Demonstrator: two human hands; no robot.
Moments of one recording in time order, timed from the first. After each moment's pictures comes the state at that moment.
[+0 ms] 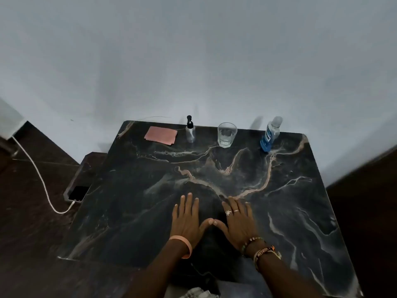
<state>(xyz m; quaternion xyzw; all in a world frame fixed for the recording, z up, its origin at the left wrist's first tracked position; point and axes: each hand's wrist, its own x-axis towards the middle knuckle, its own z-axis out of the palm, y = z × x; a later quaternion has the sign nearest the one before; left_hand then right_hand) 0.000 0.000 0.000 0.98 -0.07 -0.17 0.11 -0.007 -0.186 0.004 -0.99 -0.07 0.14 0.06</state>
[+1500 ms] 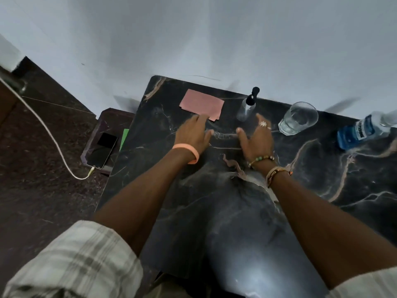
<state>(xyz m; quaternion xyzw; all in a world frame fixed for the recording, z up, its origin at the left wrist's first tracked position) 0.248 0.140 0.025 0.97 -0.03 -0.04 0.25 0.252 -0.053 0.003 -0.94 0.09 -0.03 0.31</state>
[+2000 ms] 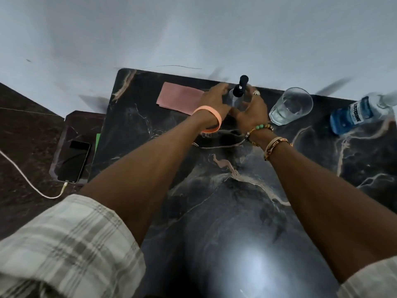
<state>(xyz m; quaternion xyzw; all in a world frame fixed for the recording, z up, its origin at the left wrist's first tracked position) 0.354 0.063 0.002 0.86 -0.02 -0.16 0.48 0.325 -0.062 -0.006 -0.90 0.13 0.00 0.42</state>
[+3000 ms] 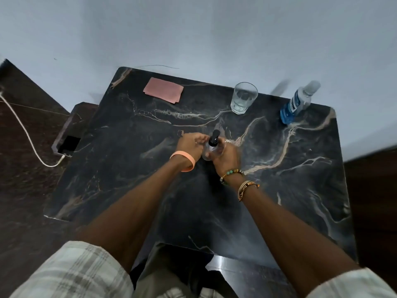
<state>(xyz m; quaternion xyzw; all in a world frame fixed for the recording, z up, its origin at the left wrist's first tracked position) 0.137 0.003 0.010 0.82 0.06 -0.10 0.55 0.113 -0.124 -0.002 -0.90 0.08 0.03 0.42</state>
